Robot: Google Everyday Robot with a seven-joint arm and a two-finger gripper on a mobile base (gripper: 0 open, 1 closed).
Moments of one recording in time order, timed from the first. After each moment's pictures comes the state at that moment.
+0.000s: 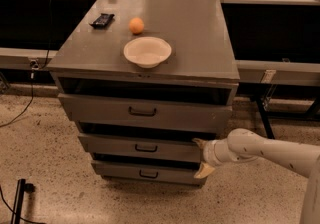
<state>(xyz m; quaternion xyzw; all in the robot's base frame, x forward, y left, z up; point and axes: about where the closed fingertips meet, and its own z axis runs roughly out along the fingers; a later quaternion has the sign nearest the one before) 0.576 -0.157 0.427 -0.69 0.65 0.06 0.31</state>
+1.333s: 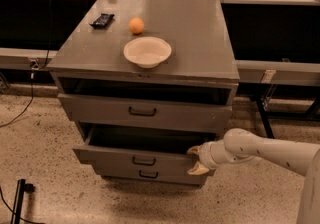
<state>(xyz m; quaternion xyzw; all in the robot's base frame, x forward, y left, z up) 0.560 -0.136 0.426 -0.69 0.65 0.09 0.29</state>
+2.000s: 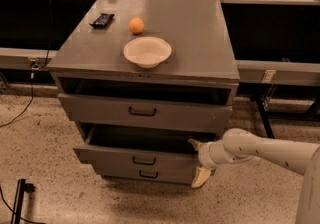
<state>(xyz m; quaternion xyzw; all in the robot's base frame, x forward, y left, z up) 0.559 -0.134 0.426 -0.69 0.65 0.10 0.29</state>
